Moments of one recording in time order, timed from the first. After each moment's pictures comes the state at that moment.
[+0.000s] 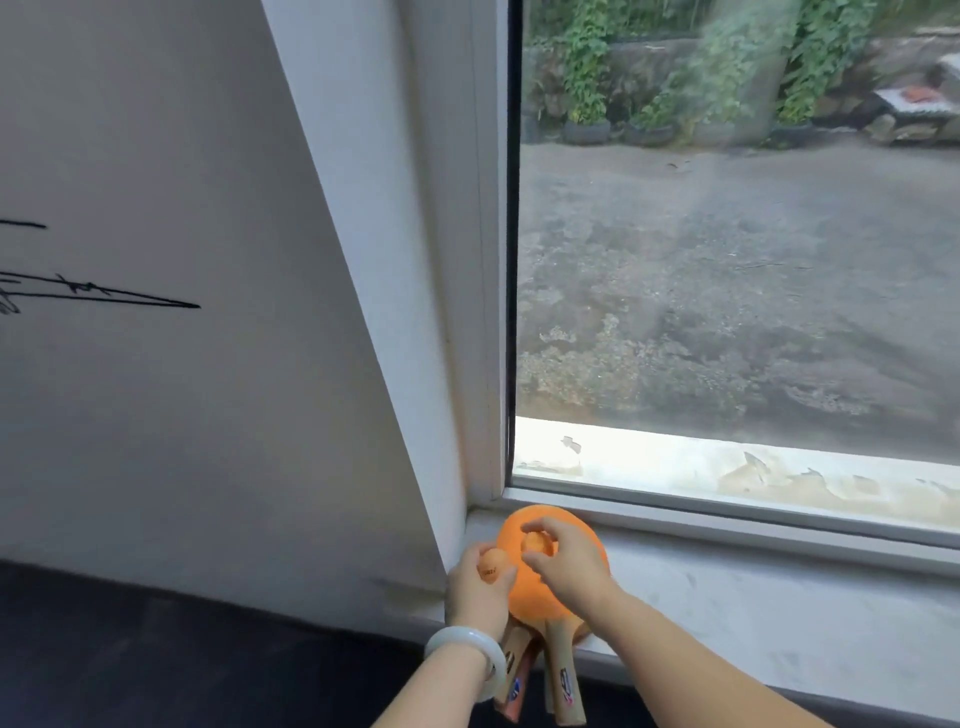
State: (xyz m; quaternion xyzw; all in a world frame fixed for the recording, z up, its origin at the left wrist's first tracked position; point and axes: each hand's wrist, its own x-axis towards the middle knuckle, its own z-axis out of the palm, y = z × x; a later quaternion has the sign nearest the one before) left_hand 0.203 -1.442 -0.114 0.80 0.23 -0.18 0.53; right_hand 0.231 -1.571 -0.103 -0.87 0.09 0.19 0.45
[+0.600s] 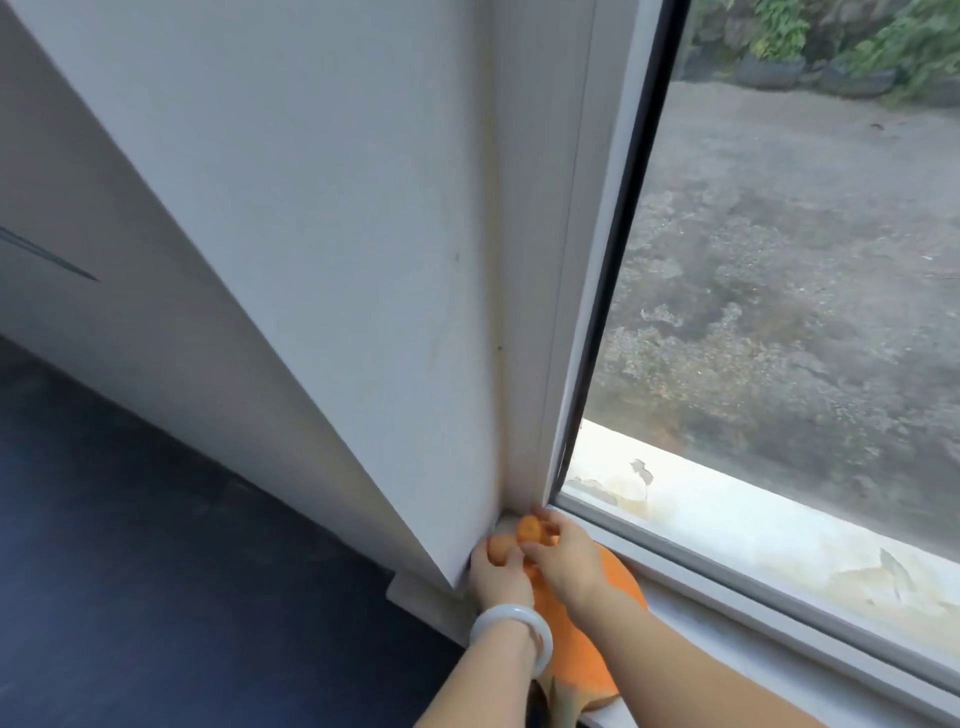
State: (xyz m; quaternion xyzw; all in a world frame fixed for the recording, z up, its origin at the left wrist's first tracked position) left_hand 0.271 -1.479 -0.155 0.61 0.51 -0.04 0.61; right_hand 0.312 -1.552 -0.160 -0.78 0.11 0.30 0.53
